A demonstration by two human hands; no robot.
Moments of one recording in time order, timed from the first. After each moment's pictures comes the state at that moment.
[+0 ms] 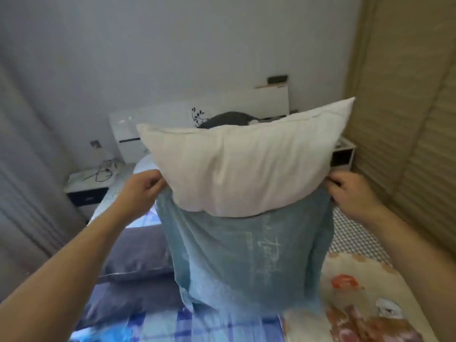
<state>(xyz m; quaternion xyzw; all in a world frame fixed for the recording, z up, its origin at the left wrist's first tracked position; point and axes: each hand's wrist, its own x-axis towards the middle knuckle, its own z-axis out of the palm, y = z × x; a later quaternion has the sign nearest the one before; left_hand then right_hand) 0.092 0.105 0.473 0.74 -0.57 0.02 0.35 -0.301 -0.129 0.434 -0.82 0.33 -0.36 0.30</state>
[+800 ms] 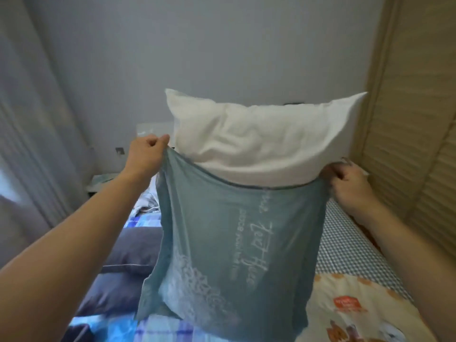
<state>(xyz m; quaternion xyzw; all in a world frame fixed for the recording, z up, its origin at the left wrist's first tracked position) 0.075 0.128 0.559 0.73 -0.35 0.08 0.58 -0.287 -0.088 0.492 -0.77 0.32 -0.46 0.32</state>
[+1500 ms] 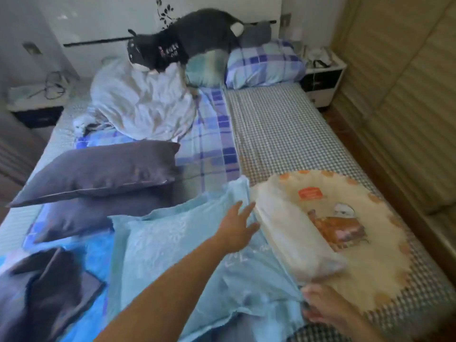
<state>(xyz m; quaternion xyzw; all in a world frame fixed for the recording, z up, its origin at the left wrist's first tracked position) -0.150 0.092 0.175 0.78 -0.51 -0.35 0.13 -0.437 0.093 0.158 -0.53 0.59 0.13 0.59</state>
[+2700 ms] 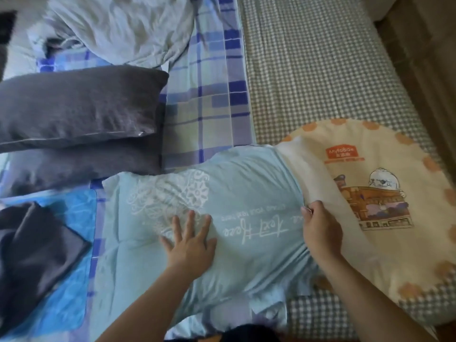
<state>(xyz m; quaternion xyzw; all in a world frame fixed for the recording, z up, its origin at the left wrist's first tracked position) -0.109 0.179 0.022 0.86 -0.36 -0.35 -0.09 -0.346 -0.022 0.014 -0.74 0.63 -0.05 0.23</state>
